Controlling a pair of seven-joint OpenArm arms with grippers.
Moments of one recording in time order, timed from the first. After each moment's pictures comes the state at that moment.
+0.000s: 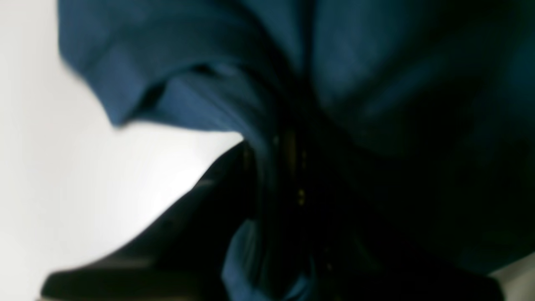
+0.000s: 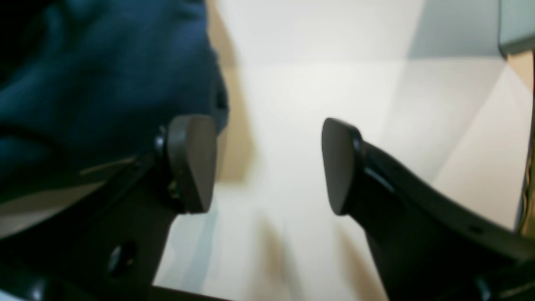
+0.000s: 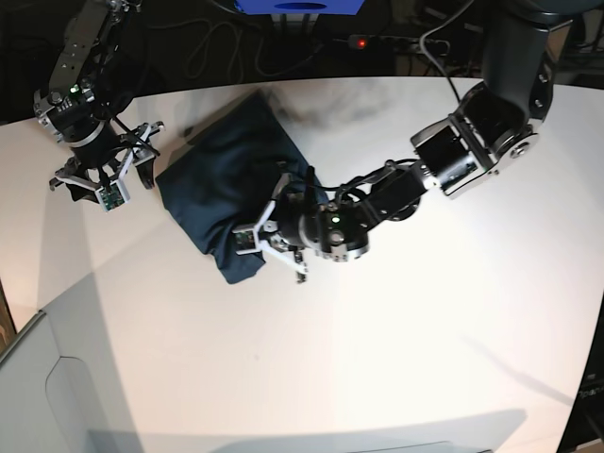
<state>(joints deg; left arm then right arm) -34.8 -14.4 63.7 73.5 -20.4 -30.0 39.6 -17.2 2.6 25.9 116.6 2.6 46.3 -49.1</state>
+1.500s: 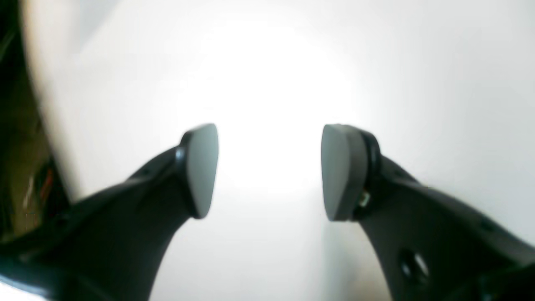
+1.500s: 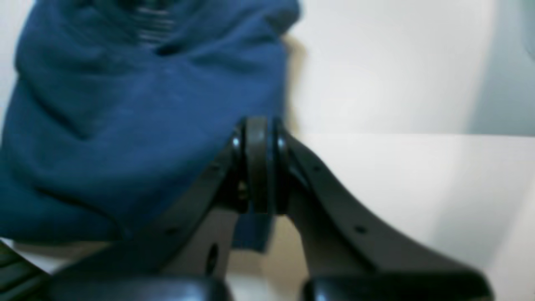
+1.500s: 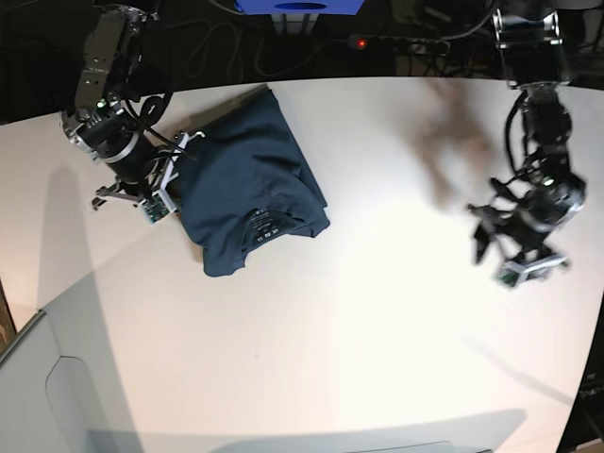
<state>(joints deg) -1.2 -25.0 -16.2 98.3 -3.8 -35.9 41.7 -14.2 1.5 16.3 113.0 3.2 46.3 -48.2</state>
